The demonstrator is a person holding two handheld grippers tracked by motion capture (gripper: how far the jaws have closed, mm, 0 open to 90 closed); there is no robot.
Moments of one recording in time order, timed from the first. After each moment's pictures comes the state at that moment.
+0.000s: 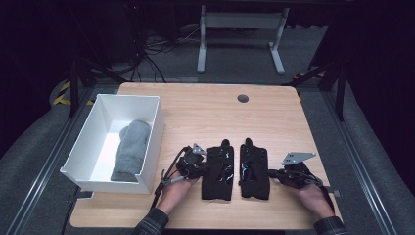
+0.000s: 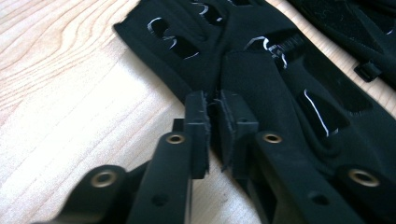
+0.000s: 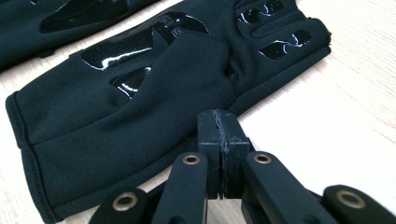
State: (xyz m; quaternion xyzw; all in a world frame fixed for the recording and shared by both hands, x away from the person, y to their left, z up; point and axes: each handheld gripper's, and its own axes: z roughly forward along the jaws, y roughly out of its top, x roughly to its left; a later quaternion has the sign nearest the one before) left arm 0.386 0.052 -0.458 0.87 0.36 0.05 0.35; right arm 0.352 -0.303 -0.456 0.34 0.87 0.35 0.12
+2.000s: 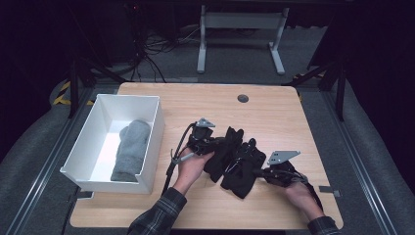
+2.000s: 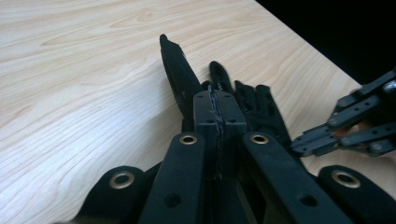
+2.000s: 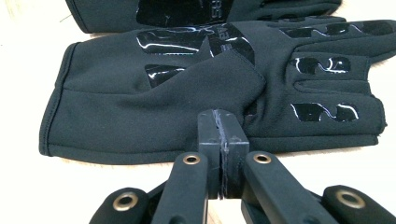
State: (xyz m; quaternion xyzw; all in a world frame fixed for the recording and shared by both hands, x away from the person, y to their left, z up) left arm 0.424 0.020 -0.398 0.80 0.37 0.02 0.47; right arm 0.361 -0.263 -0.457 0.29 0.88 0.37 0.10
